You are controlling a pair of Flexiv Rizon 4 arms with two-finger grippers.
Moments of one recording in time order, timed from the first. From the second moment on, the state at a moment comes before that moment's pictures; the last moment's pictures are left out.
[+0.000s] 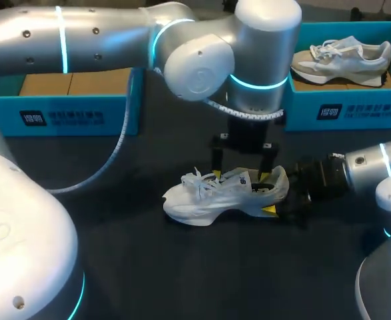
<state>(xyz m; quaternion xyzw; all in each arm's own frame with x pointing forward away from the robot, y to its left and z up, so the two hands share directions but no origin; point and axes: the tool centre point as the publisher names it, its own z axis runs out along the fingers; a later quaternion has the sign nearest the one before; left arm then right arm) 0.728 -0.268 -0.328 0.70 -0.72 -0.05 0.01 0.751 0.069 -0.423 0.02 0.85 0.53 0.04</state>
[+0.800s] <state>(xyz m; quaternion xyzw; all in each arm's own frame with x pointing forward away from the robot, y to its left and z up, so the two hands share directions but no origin) 0.732 -0.252 -0.347 0.71 -0.70 -0.10 -0.07 0.751 0.069 -0.423 0.02 0.85 0.53 0.04</state>
